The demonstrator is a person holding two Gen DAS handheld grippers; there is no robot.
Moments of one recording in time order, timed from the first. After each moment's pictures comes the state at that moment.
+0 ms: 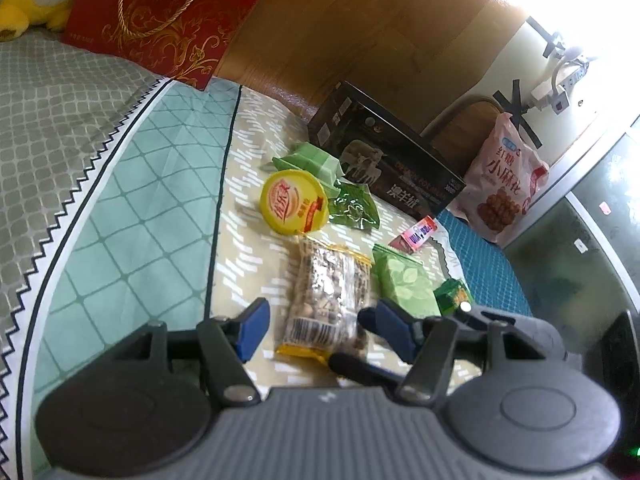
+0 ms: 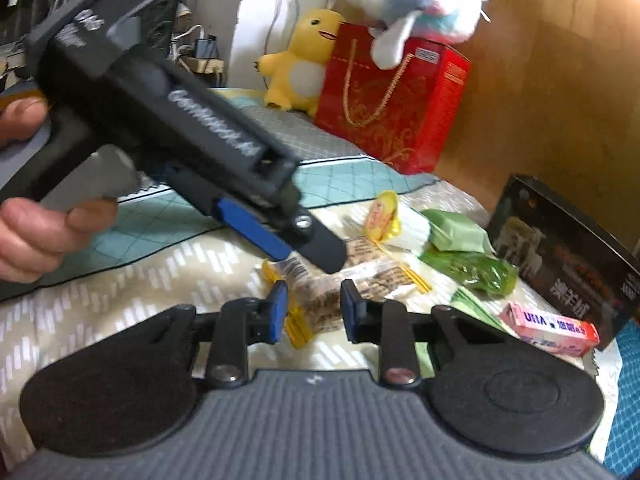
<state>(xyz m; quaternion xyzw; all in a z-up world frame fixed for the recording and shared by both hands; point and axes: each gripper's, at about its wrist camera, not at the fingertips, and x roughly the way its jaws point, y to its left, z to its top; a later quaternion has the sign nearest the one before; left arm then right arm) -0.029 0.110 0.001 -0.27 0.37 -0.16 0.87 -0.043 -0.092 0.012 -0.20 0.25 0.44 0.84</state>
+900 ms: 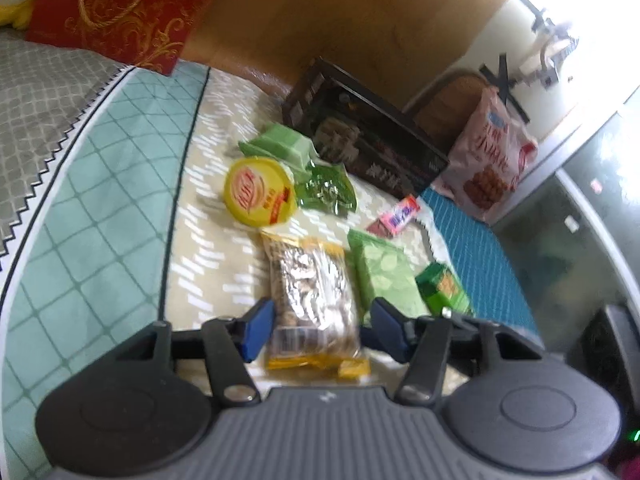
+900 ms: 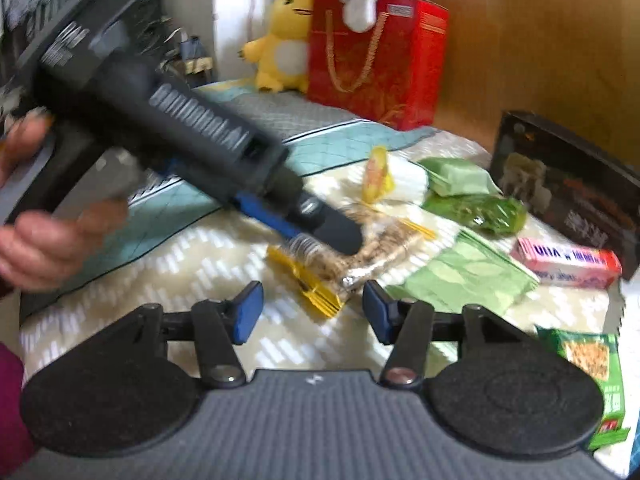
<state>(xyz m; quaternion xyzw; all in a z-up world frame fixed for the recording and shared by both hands) -0.013 0.089 0.003 -0.24 0.40 -0.19 0.86 -0.027 -0.116 0.008 -0.12 0.33 0.43 0.83</state>
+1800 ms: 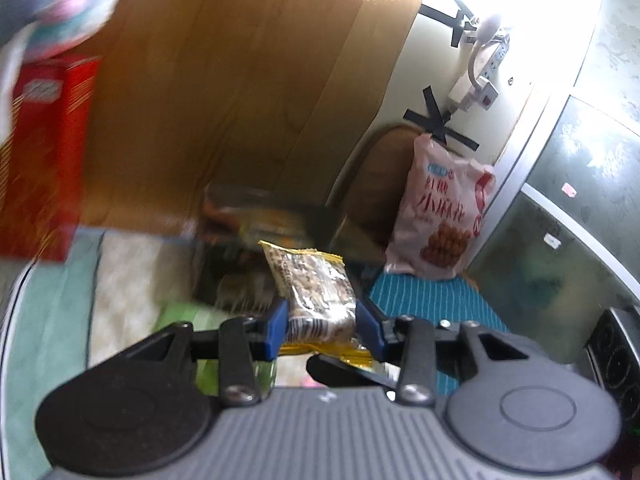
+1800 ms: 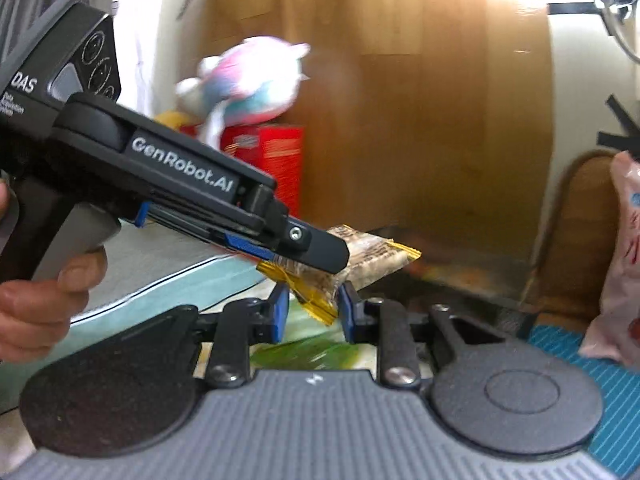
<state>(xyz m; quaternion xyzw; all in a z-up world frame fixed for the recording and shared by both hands) 0.081 0.024 0.093 -0.15 0.30 -0.24 0.91 0.054 -0.162 0.062 -0.06 0.19 0.31 0.93</state>
